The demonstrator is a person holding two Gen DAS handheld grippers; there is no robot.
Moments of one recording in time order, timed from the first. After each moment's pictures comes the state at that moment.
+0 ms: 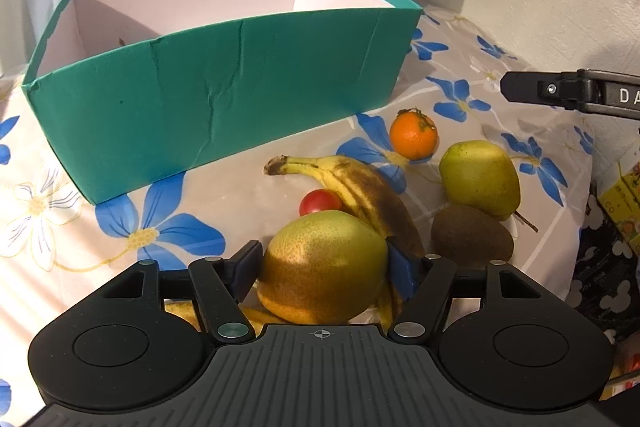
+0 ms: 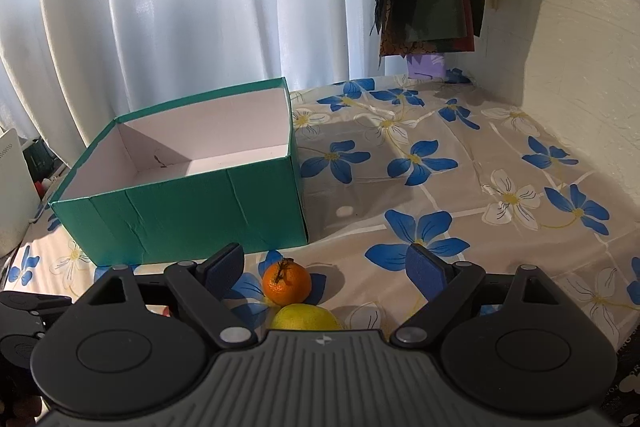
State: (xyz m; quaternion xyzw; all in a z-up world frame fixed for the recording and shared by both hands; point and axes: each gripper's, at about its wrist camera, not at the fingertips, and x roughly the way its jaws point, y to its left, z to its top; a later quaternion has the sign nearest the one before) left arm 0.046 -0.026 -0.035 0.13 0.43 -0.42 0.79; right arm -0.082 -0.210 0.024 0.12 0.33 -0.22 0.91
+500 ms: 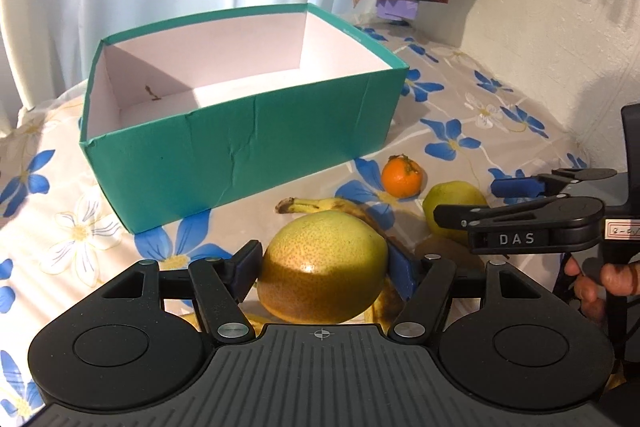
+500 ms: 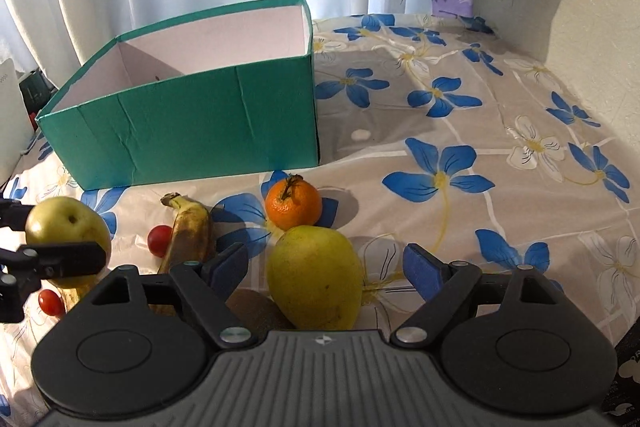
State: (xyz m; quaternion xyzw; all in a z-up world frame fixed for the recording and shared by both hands) left arm 0.032 -0.012 0.011 0.12 0.40 -0.41 0.81; right arm -0.068 -0.194 -0.020 0.10 0.41 -0.19 0.89
